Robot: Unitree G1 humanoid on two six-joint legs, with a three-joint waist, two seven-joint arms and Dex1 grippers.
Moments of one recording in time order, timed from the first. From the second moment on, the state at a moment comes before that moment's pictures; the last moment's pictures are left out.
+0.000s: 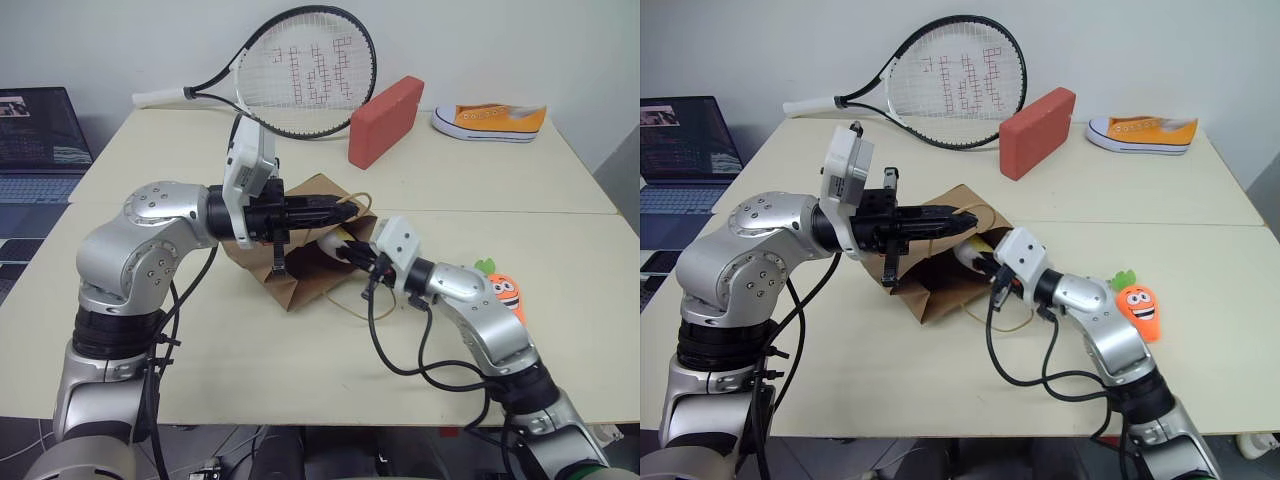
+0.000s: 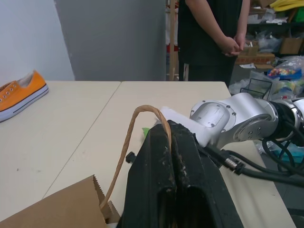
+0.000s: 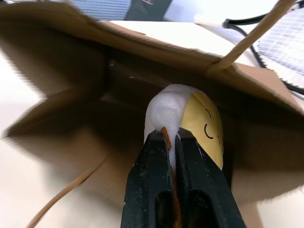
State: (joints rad) left arm -0.72 0.64 0.01 -0.27 -0.71 0.69 -1.08; right arm -0.48 -0.27 0.29 -0.19 0.13 0.39 0.58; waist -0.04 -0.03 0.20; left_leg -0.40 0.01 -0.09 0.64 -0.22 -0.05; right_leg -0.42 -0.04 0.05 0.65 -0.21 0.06
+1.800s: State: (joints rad) left arm -0.68 0.56 -0.08 -0.22 -0.62 0.59 -1.06; right arm 0.29 -0.74 -0.45 -0.41 0.31 0.41 0.84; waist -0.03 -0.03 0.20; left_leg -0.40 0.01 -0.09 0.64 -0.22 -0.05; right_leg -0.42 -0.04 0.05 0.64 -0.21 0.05
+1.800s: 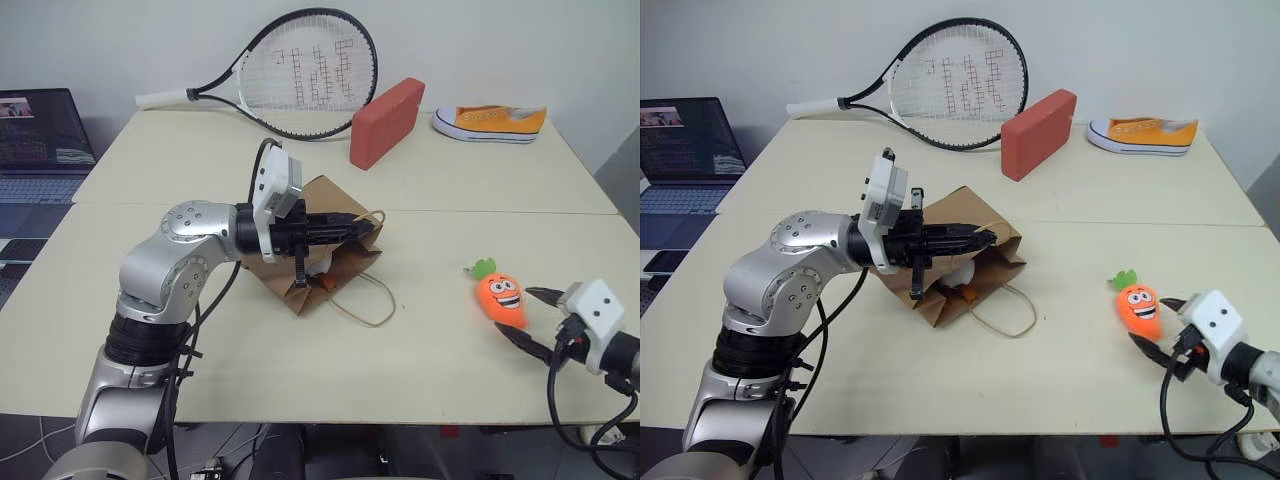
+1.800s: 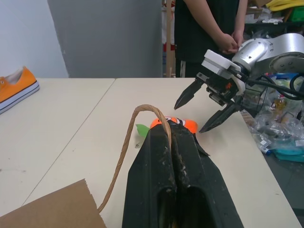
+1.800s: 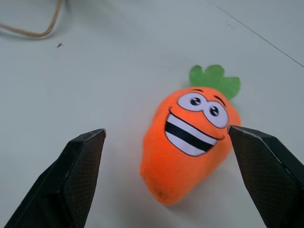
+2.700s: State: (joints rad) left arm -0.67 0.57 -0.07 -0.21 -0.62 0.58 -1.07; right arm 0.17 -0.77 -0.37 -0.40 0.43 0.61 0.82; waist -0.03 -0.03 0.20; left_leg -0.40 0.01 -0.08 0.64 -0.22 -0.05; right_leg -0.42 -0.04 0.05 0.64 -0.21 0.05
